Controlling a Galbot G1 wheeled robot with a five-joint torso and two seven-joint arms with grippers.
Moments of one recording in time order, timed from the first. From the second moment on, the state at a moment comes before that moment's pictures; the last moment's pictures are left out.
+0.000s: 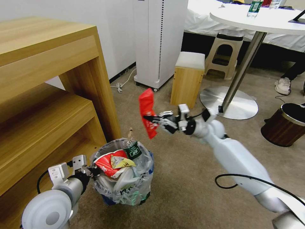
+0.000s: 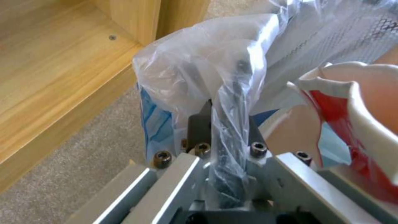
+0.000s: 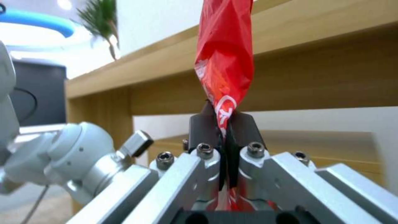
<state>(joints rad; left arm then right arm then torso) 1.54 -1.02 -0.57 -2.38 -1.17 0.65 -0.69 -0.47 1.15 -0.17 1.40 1.09 0.03 -1.23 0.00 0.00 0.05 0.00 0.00</state>
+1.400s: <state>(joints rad) 1.54 -1.02 -0.61 -2.38 -1.15 0.65 -0.67 -0.49 1.11 -0.26 1.40 0.91 -0.10 -1.26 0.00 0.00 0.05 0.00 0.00</state>
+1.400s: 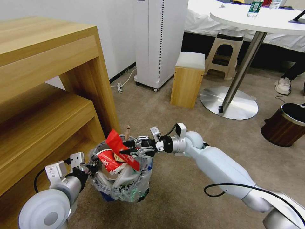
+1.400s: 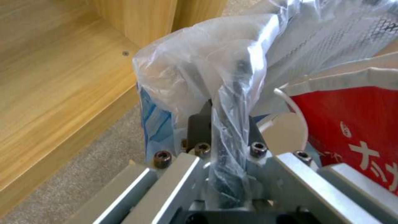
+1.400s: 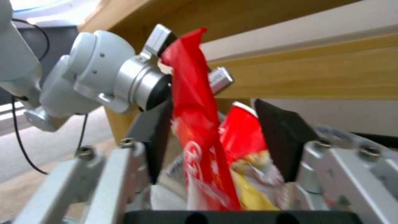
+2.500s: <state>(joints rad) 1.55 -1.16 -0.70 -2.31 -1.18 0.61 -0.83 -1.07 1.03 0.63 1.87 0.58 0.00 -0.36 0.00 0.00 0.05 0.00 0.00</state>
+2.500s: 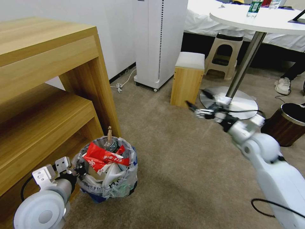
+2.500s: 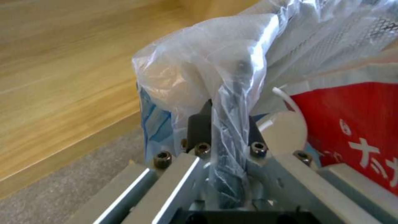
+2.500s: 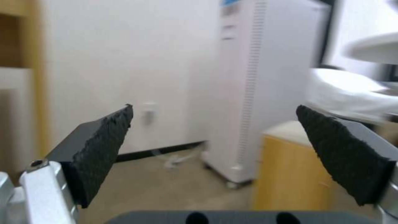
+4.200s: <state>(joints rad) 1.58 -1.34 -0.71 -2.25 -1.11 0.58 -0.85 -1.29 1.27 0.83 2.11 0.53 -0.07 -0.28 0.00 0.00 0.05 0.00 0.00</state>
